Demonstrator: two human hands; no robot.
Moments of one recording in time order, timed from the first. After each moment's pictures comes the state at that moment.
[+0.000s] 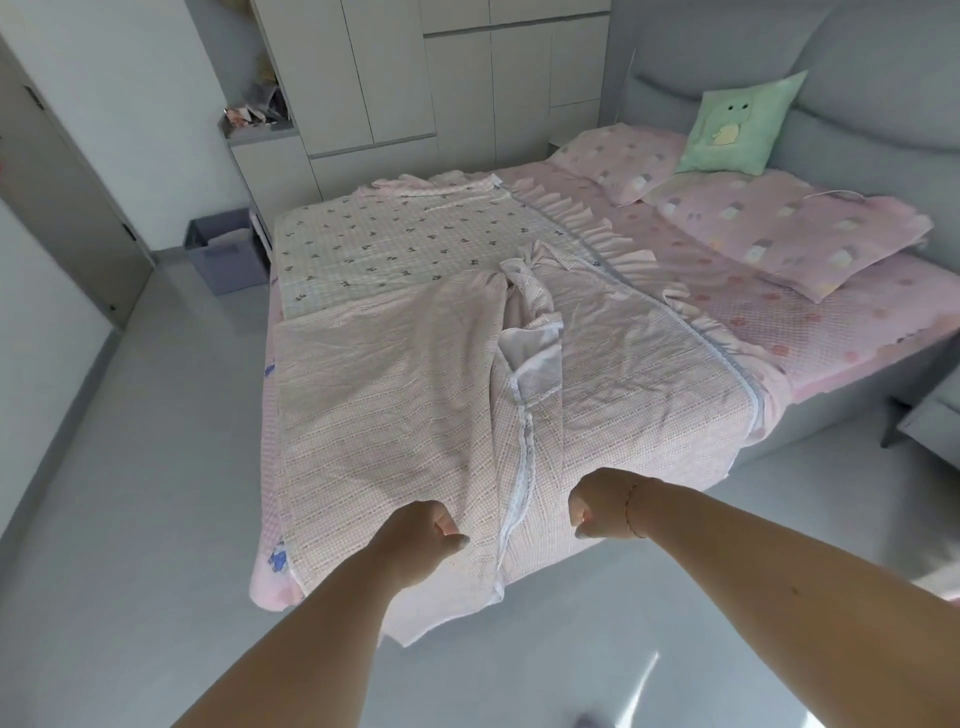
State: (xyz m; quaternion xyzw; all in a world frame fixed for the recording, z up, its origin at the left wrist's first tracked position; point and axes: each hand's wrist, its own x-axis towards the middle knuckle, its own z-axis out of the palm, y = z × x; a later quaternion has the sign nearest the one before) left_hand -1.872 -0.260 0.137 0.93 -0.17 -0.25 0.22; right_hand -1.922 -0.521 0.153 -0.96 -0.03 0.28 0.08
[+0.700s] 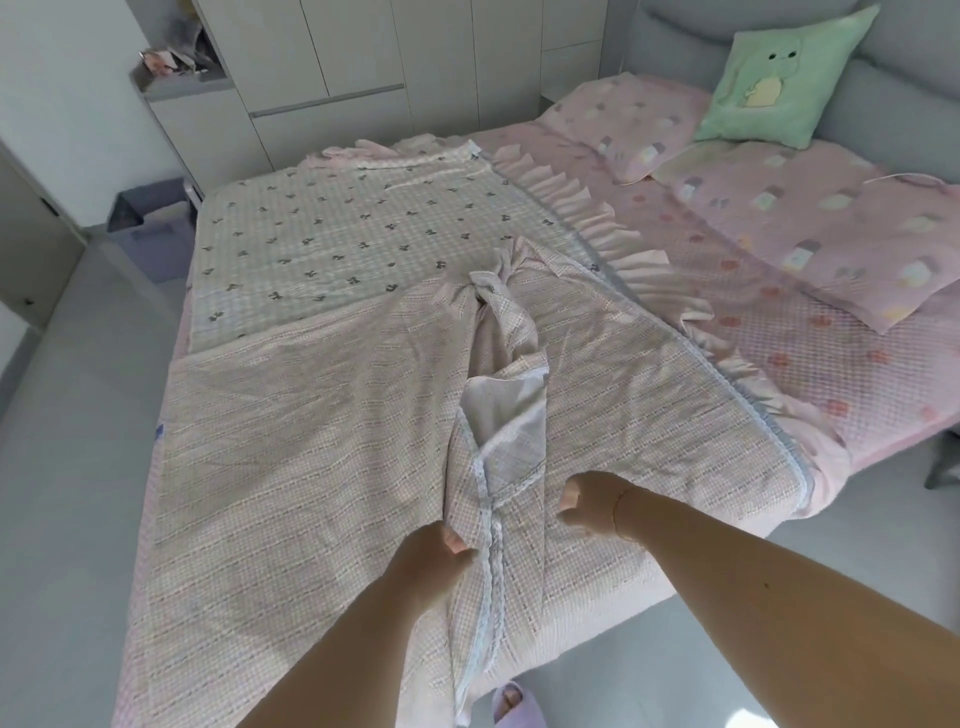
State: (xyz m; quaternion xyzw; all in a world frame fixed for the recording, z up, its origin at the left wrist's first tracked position) left_hand -1.642 -0.458 0.065 0.91 -0.09 -0.31 0.25; right_hand -1.668 -0.694 0.087 -0.92 0.11 0.29 0.22
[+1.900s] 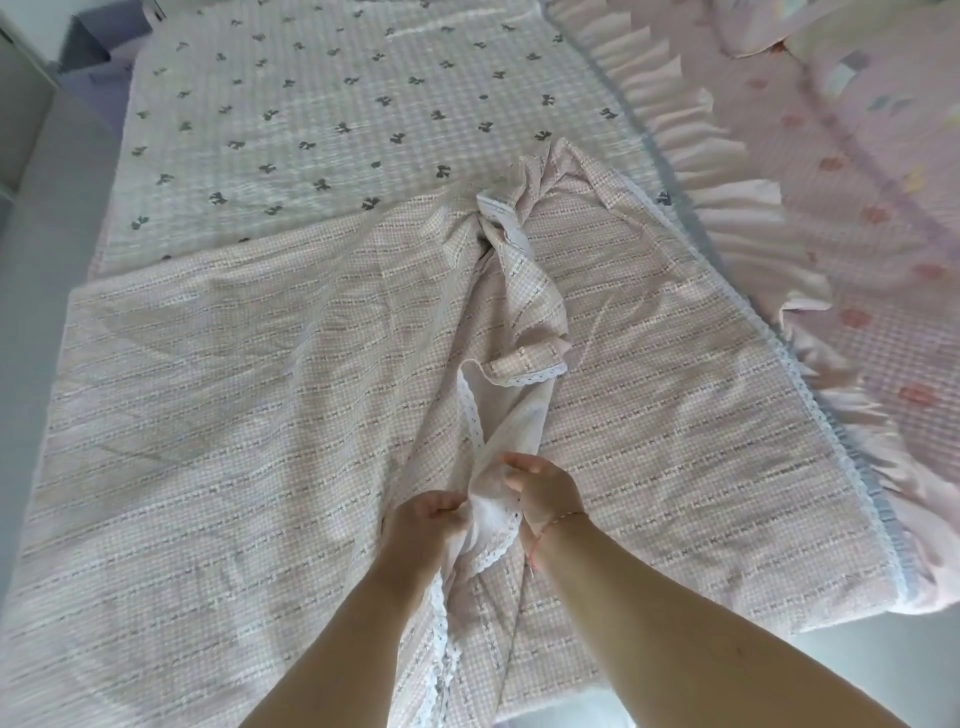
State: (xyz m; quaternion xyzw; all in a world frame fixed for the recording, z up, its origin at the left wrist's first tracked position) left_hand -1.507 -0.572 -0.021 0.76 0.16 -0.32 0.54; right_hand -1.501 -0.716 -0.046 -0.50 0.42 0.14 0.74
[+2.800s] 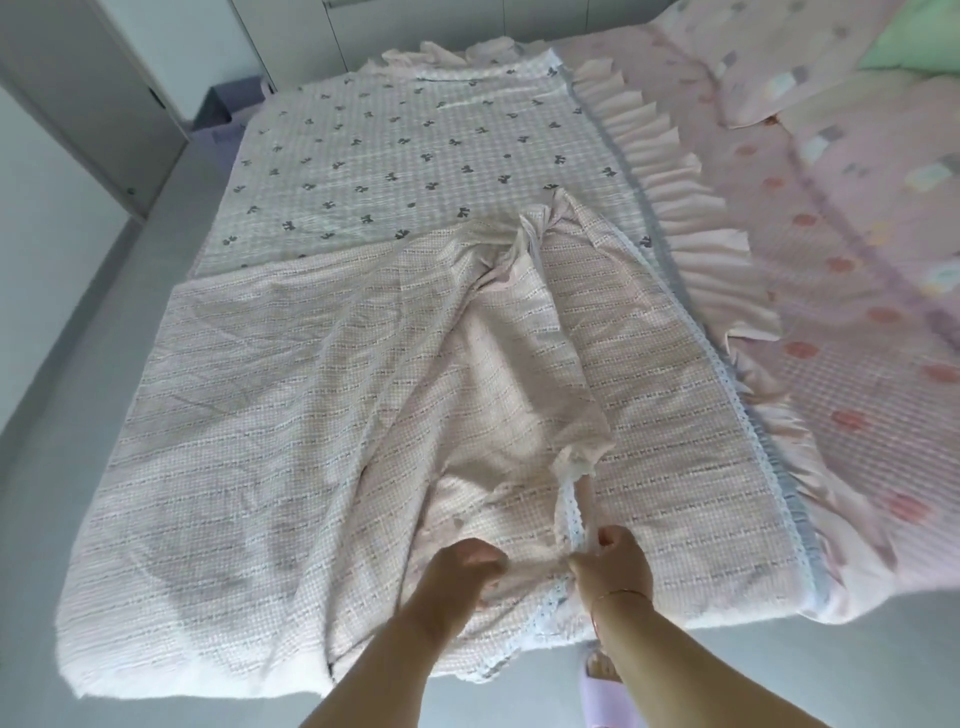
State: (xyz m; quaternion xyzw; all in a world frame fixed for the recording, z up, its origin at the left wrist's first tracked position) left_hand -1.643 -0.661 0.023 0.78 0.15 -0.33 0.51; right_hand -1.655 -0.833 0.006 -0.78 0.39 0.16 0.47
